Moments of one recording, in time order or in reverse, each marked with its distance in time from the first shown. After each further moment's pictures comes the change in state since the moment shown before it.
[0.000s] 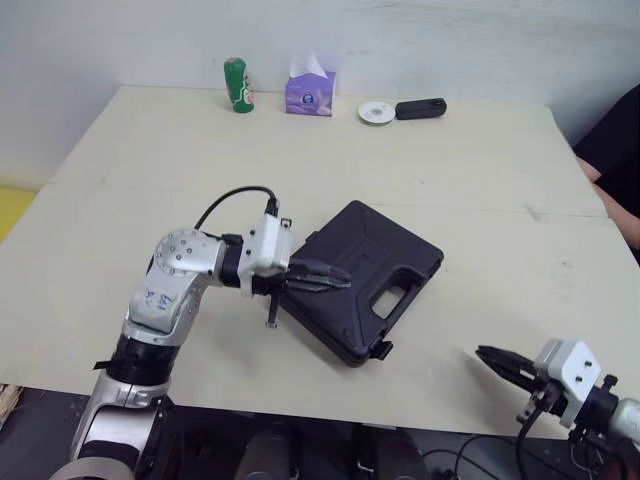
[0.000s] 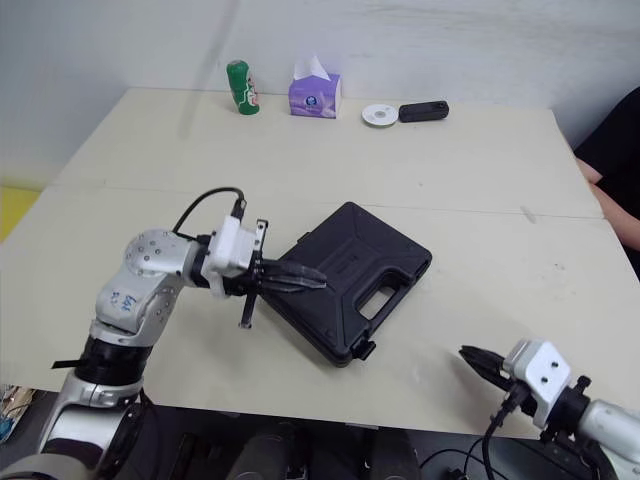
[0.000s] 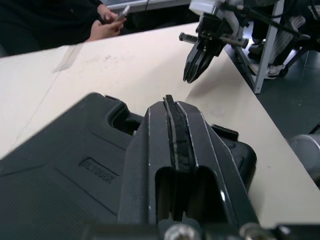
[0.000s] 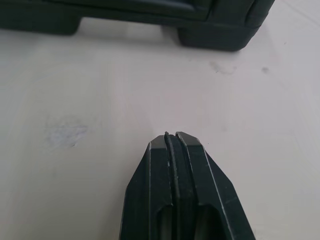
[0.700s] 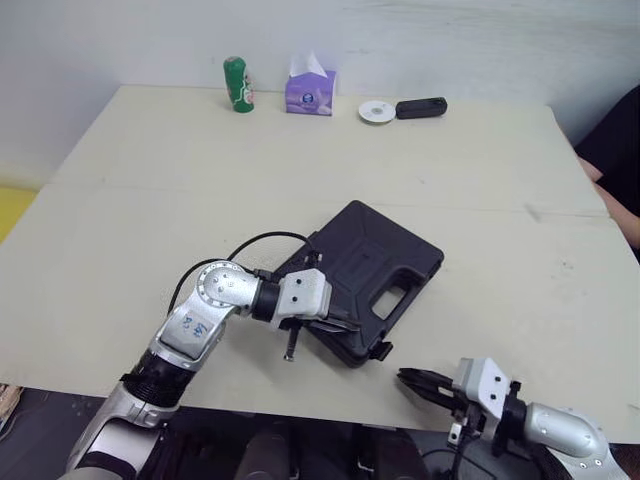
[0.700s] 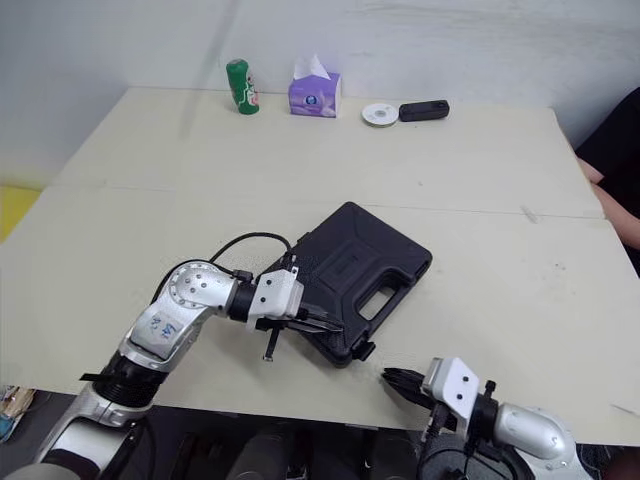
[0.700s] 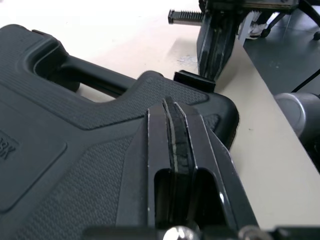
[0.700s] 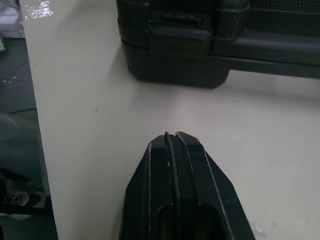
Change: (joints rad) left arm 0.031 -0.004 -0.199 0.001 0.166 0.008 0.090; right arm -0.123 0.042 0.357 -0.100 -0.069 0.035 -0.045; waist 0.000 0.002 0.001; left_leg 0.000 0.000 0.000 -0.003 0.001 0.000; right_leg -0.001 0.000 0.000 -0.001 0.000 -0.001
